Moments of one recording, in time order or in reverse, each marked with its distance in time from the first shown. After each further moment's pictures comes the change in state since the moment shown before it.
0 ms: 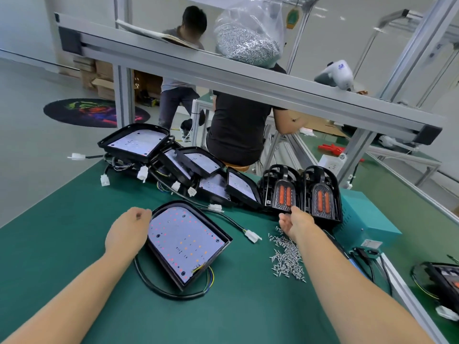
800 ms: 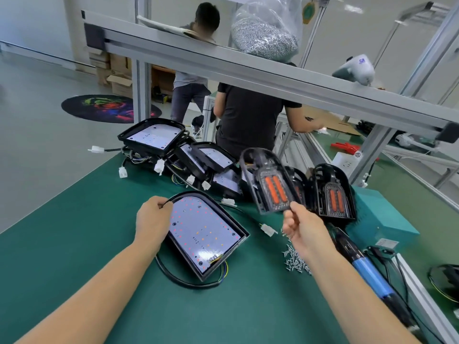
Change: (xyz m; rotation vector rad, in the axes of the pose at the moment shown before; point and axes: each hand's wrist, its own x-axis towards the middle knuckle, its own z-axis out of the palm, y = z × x) left_hand 0.001 0.003 0.014 -0.294 0.056 0.019; right_hand -0.101 0.022 -0.016 0.181 -0.400 -0.166
